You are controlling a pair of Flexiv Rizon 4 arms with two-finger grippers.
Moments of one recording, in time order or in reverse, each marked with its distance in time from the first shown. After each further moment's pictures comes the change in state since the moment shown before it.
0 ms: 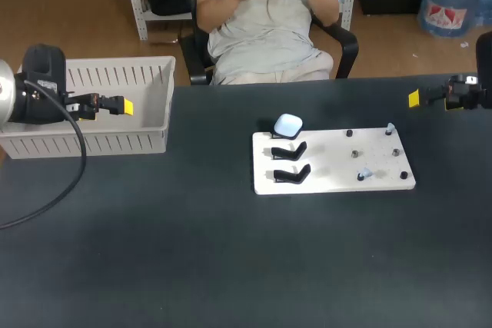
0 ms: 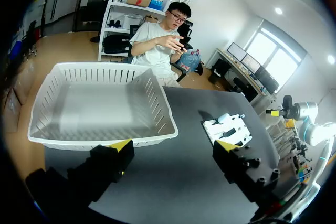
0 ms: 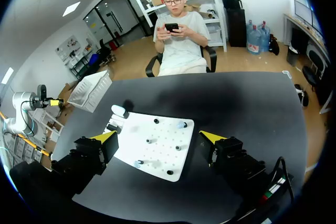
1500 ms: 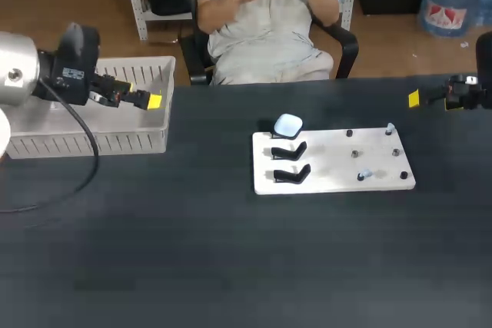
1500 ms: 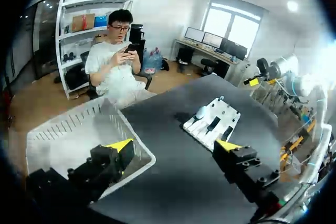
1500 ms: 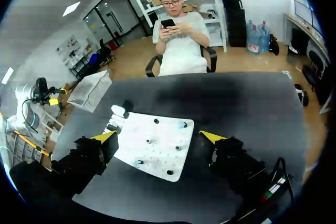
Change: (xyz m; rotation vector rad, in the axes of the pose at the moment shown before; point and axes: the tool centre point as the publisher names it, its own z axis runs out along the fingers) left arm -0.028 -0.048 0.028 0.186 0.008 0.434; right arm 0.000 0.000 0.000 0.000 0.000 0.000
